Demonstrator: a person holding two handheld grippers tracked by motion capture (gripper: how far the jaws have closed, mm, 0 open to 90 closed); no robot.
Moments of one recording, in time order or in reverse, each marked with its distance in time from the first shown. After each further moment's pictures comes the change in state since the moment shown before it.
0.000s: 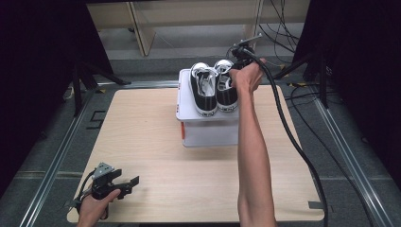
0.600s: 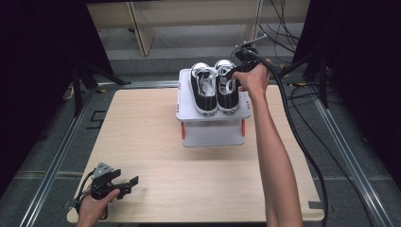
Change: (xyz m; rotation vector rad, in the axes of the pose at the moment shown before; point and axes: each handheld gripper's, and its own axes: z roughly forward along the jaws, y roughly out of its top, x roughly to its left) left arm 0.002 -0.001 0.000 0.007 0.011 0.001; right arm -0.009 -0.010 -0.019 -0.053 0.123 -0.097
